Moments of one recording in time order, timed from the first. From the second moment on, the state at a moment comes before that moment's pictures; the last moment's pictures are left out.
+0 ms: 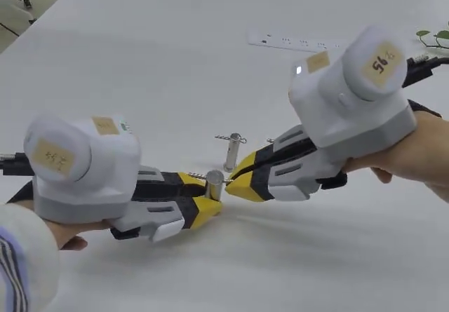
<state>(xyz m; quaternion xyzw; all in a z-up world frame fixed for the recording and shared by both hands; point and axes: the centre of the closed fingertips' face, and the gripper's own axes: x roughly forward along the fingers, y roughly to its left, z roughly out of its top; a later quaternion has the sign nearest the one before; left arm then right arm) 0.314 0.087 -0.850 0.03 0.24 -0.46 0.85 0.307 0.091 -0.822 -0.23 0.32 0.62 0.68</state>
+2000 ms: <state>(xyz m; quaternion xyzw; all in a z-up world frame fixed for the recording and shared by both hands) 0.286 0.110 -0.833 0.03 0.23 -0.44 0.87 0.309 0.114 -0.834 -0.21 0.25 0.62 0.72</state>
